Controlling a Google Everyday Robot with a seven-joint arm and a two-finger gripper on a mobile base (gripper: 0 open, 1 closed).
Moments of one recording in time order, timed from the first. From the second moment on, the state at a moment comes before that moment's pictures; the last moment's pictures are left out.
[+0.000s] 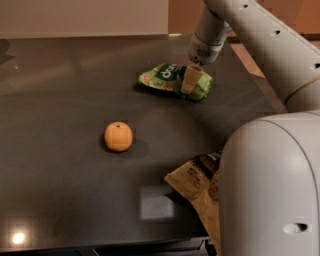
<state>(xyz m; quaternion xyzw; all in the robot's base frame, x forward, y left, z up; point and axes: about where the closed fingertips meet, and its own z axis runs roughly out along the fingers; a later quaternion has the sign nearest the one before) 0.708 -0.102 0.857 -0.60 0.78 0.04 0.14</state>
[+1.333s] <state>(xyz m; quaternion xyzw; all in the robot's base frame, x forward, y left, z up) 0.667 -0.082 0.960 -0.65 0.73 0.09 0.21</state>
